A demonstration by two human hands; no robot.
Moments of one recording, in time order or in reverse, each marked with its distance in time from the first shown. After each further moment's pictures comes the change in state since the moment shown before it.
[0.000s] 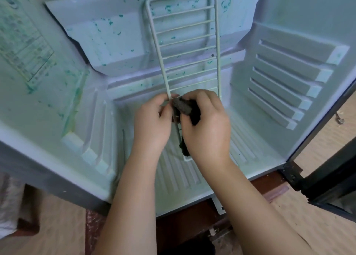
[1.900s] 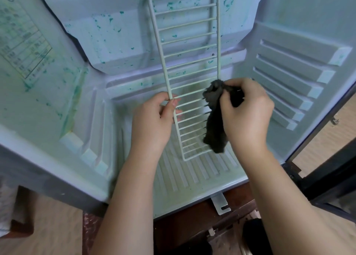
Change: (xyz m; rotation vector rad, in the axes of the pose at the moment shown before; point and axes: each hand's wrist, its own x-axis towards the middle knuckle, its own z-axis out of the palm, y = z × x) left_hand 0.001 -0.005 -0.001 -0.003 0.001 0.024; right_hand 0.035 0.035 -0.038 -0.147 0.136 0.079
